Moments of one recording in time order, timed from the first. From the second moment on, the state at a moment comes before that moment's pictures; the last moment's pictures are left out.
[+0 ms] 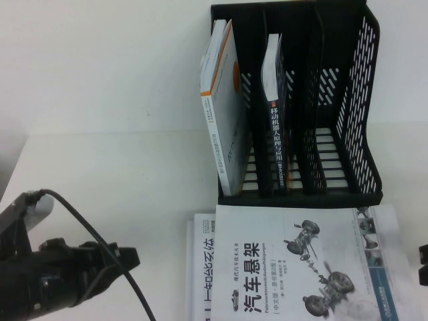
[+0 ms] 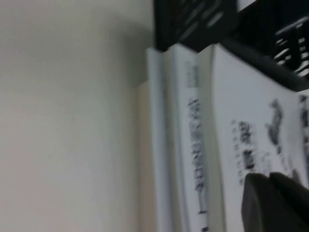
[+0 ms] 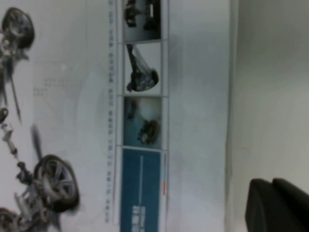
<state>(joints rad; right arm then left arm) -0.01 1.38 -0.62 0.62 0.66 -0.39 -0.13 1.08 -0.44 -1.43 0.56 0.77</state>
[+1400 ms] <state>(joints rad) 0.32 1.65 -0.85 0.69 0.64 -0.37 0.16 1.10 -0.44 -1.53 0.80 0.84</state>
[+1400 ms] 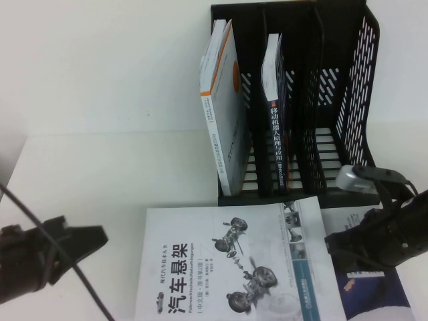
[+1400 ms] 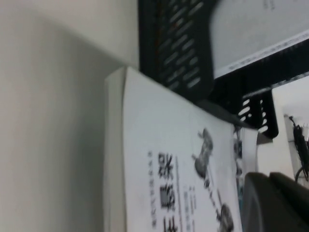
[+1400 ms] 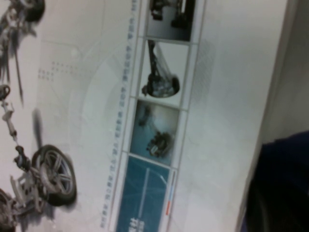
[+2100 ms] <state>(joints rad) 0.35 1.65 -0.85 0.69 0.63 -0.36 0.26 1.44 -0.45 -1.43 1.06 0.90</state>
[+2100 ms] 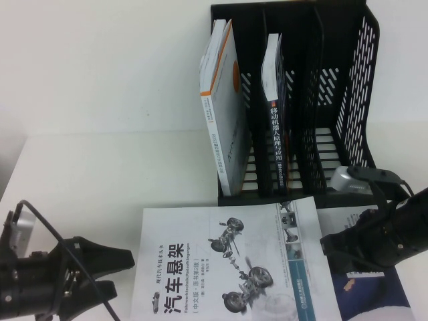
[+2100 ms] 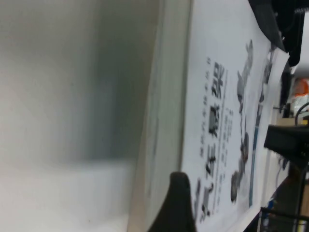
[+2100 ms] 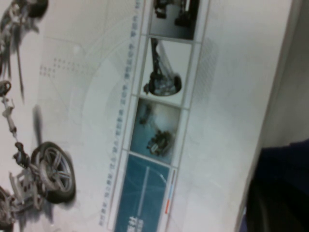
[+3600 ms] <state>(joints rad) 0.35 1.66 -0.86 0.74 0.64 -0.49 0.11 1.97 -0.47 -1.71 1.19 1.20</state>
